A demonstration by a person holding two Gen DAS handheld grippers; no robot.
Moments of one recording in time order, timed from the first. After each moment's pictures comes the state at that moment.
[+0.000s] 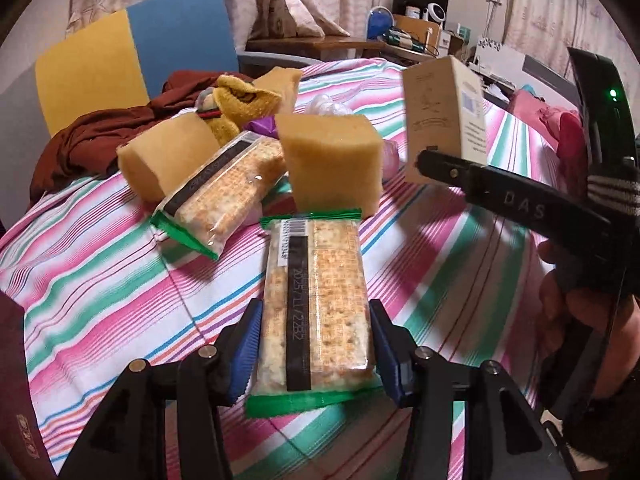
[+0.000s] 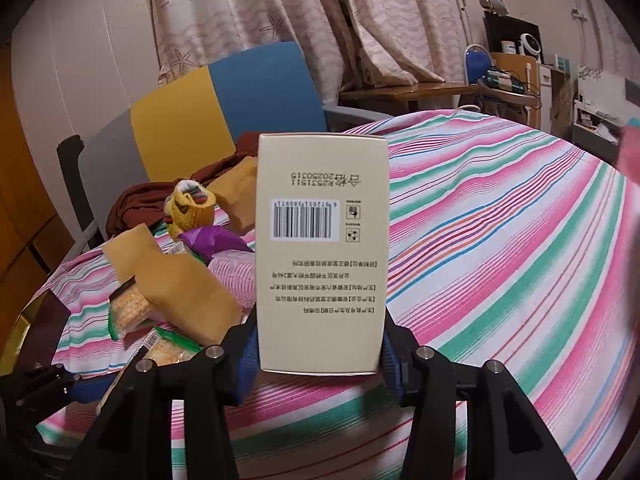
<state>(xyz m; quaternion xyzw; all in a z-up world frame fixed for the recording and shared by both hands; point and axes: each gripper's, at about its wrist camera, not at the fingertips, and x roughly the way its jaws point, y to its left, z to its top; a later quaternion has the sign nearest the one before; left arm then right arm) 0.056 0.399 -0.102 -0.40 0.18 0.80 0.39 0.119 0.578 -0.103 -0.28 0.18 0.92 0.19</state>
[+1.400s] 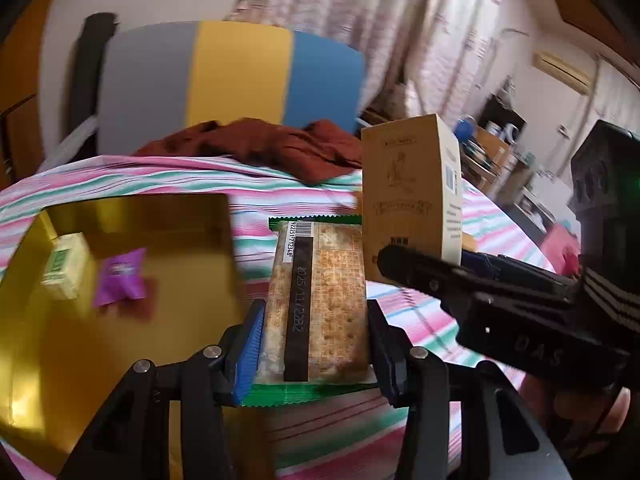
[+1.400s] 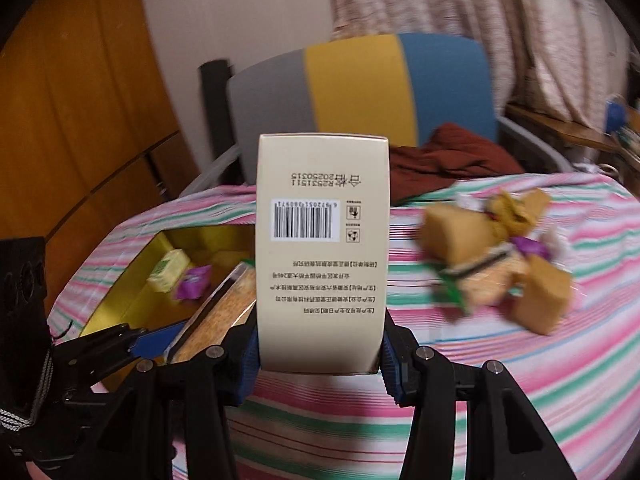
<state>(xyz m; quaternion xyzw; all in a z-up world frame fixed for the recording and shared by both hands) 0.032 0.156 -0.023 -0.37 -0.02 0.88 0.29 0.070 0.306 -0.009 -0.34 0.09 0.94 -0.04</state>
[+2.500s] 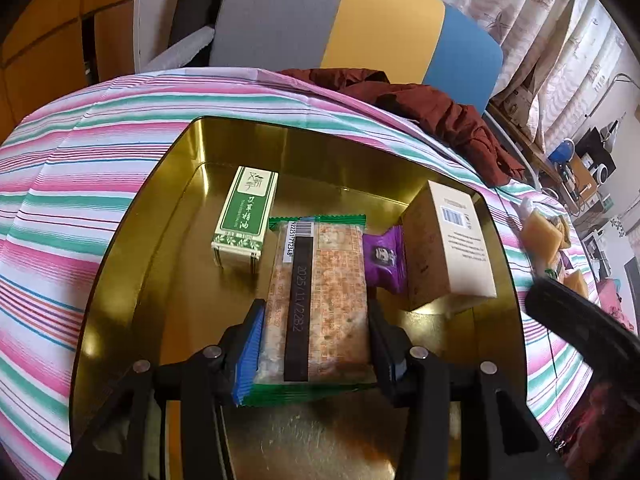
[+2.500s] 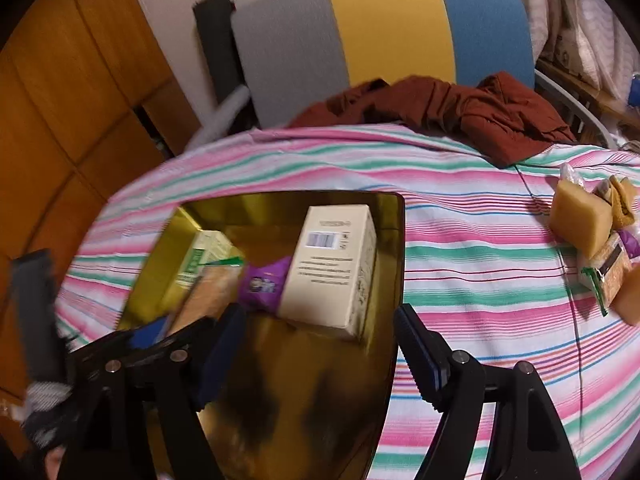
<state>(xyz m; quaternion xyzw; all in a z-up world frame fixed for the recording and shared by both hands) -0.076 0.020 -0.075 -0.50 -0.07 0.85 0.15 -0.026 0.193 -0.024 -0.44 0.12 0.89 -0.04</state>
